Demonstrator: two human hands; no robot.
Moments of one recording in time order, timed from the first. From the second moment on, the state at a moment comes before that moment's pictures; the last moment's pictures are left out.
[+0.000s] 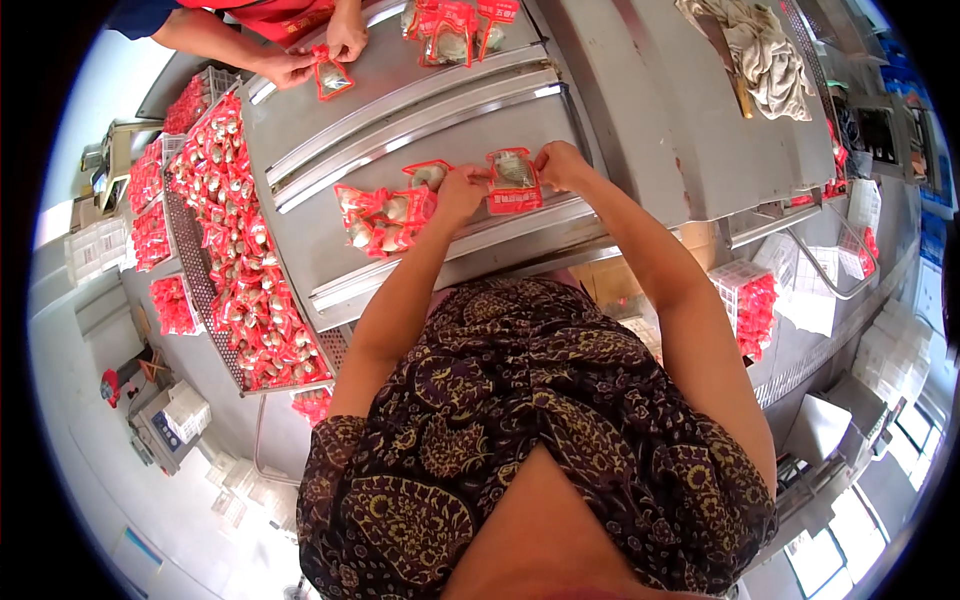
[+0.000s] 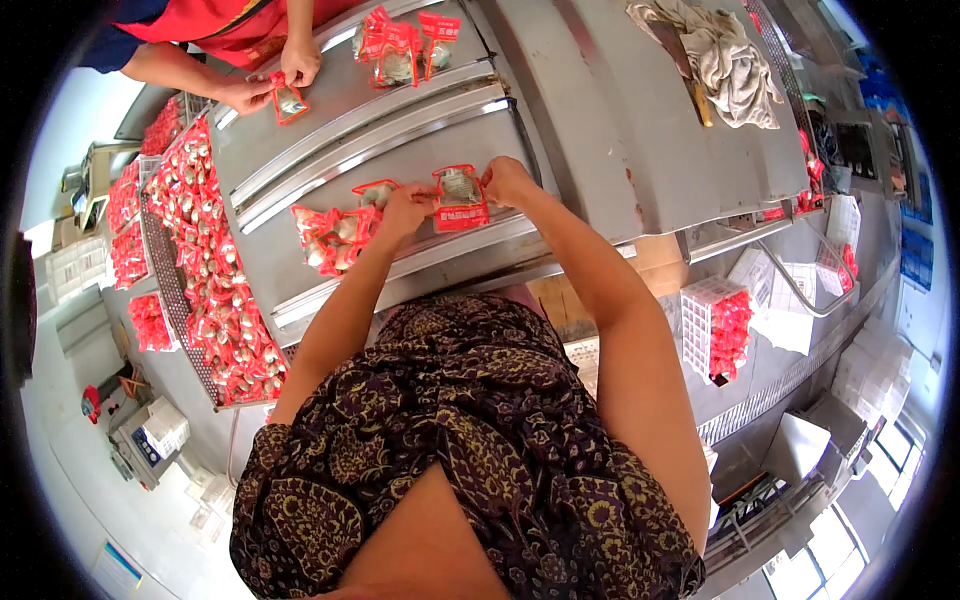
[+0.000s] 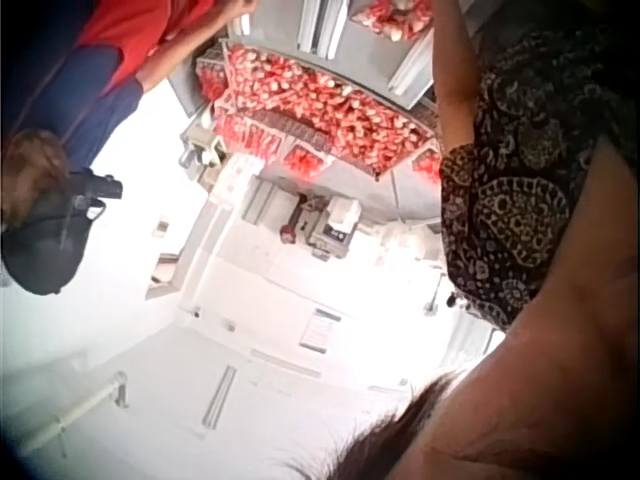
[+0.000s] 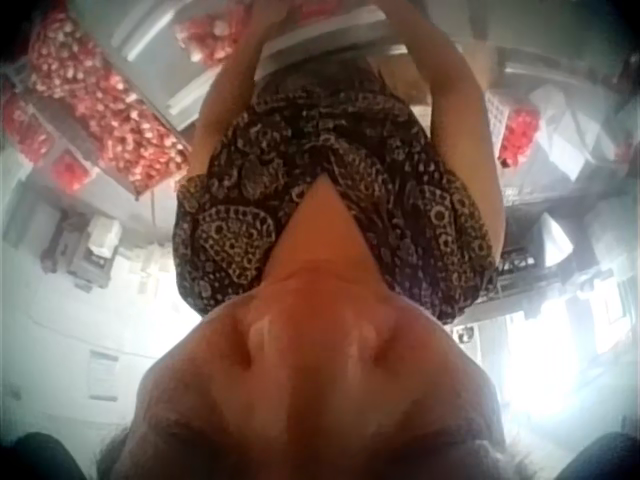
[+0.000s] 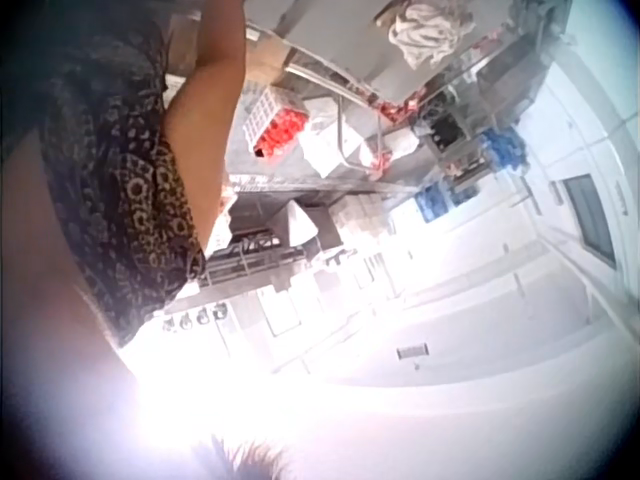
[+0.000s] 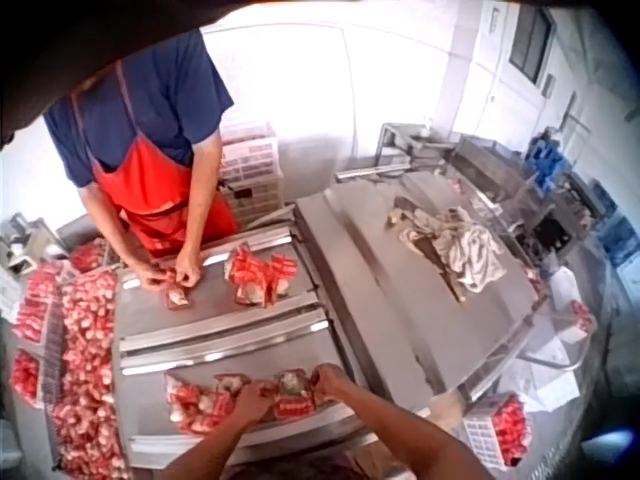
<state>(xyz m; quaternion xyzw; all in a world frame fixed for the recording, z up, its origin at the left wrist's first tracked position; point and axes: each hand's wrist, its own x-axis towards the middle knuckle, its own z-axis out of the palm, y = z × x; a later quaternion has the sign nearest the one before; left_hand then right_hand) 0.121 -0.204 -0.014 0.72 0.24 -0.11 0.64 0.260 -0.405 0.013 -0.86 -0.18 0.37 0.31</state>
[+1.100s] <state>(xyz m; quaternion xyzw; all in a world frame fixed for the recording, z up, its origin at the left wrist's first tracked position) 0.128 -0.264 -0.008 0.73 0.20 -0.16 0.63 0.209 -0.471 0.077 -0.82 -0.51 0.13 0.22</state>
